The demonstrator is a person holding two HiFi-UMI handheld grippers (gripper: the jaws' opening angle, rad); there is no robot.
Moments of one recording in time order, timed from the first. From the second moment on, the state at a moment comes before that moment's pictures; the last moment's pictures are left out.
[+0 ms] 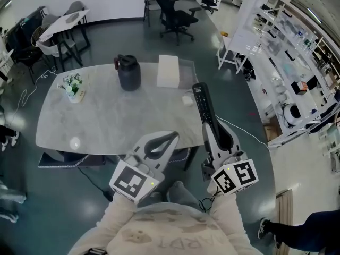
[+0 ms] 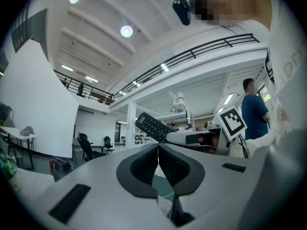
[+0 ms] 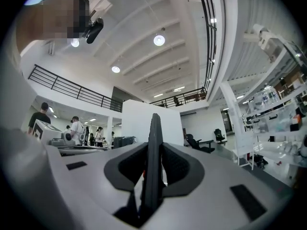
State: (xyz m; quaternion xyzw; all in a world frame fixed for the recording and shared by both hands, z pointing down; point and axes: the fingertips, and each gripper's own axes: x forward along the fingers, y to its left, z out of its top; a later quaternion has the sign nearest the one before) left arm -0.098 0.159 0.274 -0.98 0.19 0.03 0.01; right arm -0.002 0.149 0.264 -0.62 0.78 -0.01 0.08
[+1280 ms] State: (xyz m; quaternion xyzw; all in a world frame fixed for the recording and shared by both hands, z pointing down) left arm 0.046 -0.011 0.282 -0.95 0.31 0.01 0.00; right arm 0.187 -0.112 0.317 -0.57 0.82 -0.05 0.00
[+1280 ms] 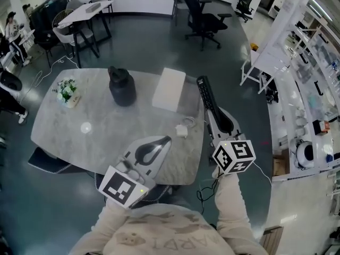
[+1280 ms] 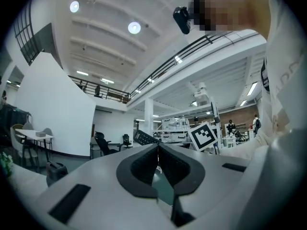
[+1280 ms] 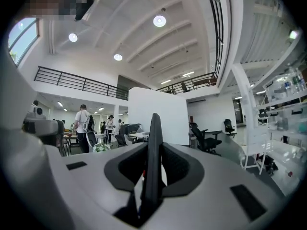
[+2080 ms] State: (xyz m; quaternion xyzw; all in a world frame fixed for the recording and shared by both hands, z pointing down) left arm 0.023 -0.065 0.292 -0.94 0.33 -0.01 -0.01; right arm 0.209 -0.244 0.397 -0.60 0.79 -0.10 -0.10
